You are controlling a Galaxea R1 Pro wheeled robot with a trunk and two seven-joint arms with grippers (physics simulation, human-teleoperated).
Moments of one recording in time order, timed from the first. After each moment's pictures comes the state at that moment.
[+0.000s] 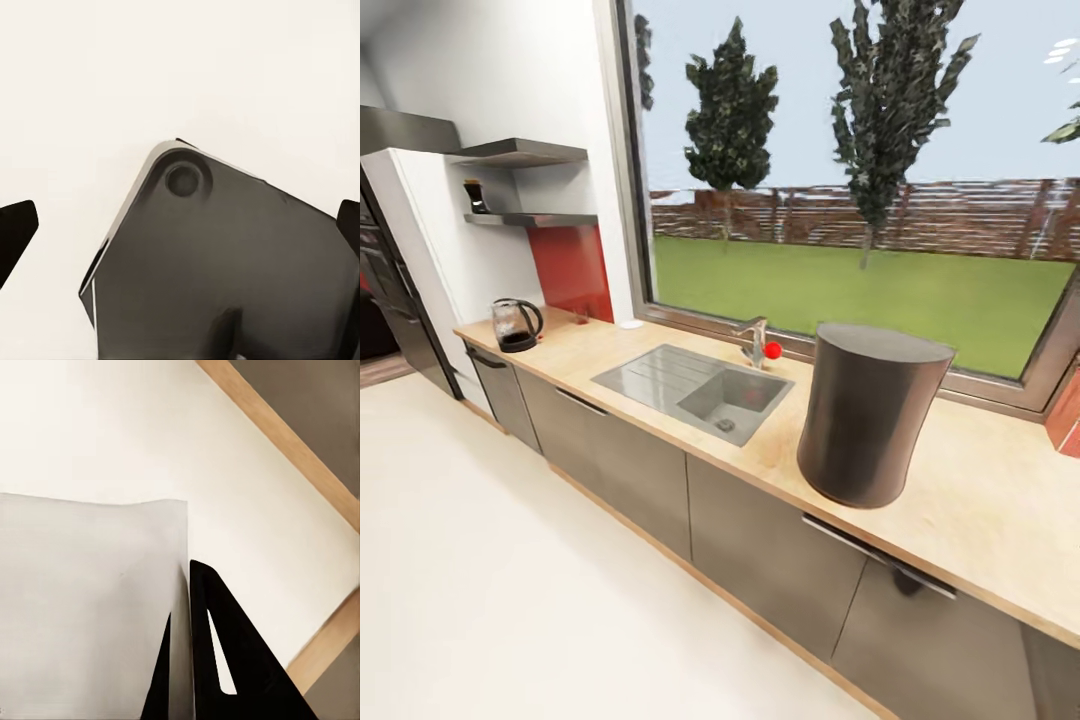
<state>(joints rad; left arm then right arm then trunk) 0.11 -0.03 -0.01 -0.14 0.52 -0.51 -0.05 -0.25 -0.09 -0.35 0.03 0.55 -0.33 -0.01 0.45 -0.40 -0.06</state>
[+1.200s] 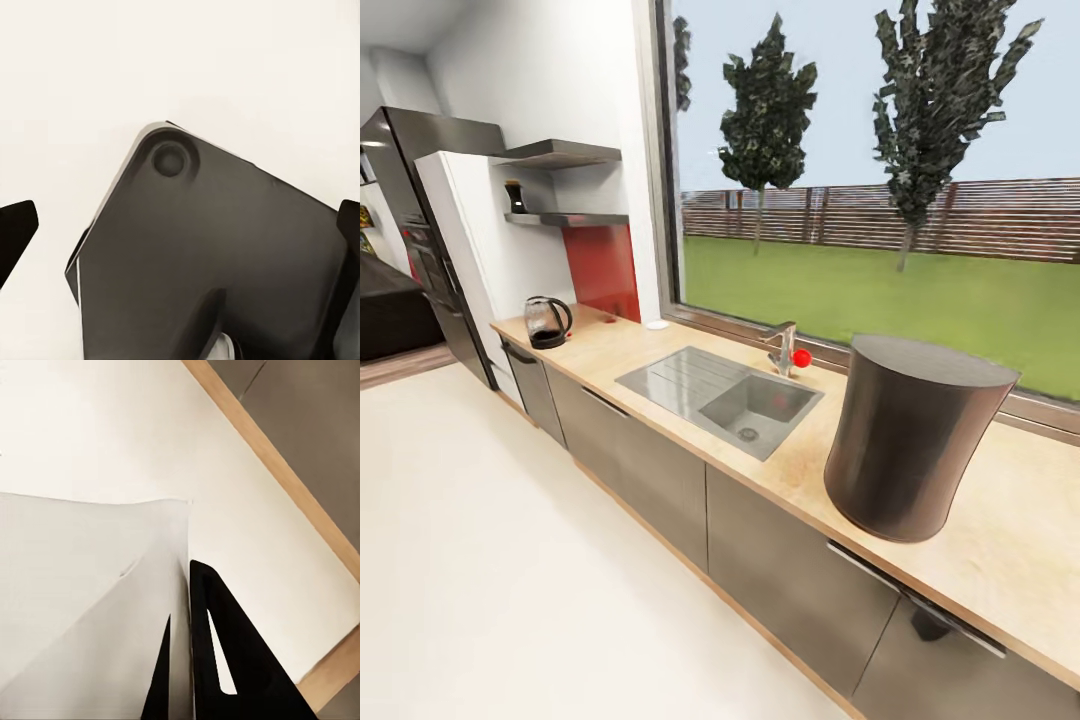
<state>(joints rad) 0.11 -0.06 -0.01 -0.11 0.52 -0.51 -0.06 -0.25 -0.08 -0.35 0.03 0.55 -0.32 -0.01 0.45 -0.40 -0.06</state>
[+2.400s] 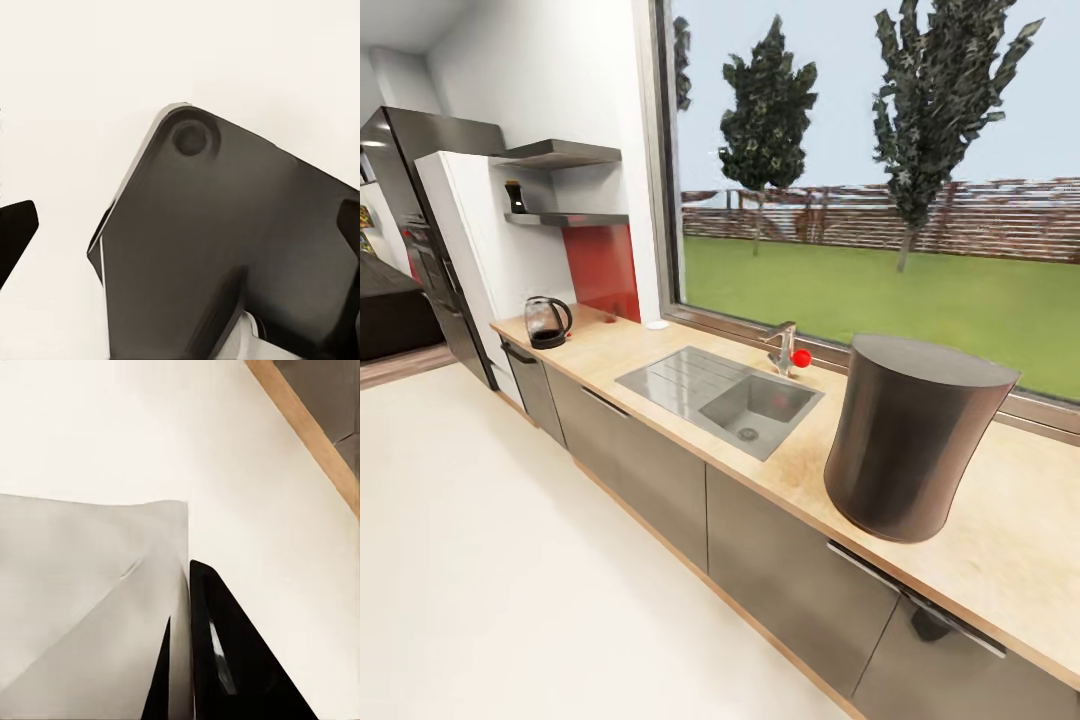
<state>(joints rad) 0.11 -0.05 -0.01 -0.06 0.52 -0.52 -0.06 -0.25 0.17 -0.33 -0.25 0.59 -0.01 0.00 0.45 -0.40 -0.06</state>
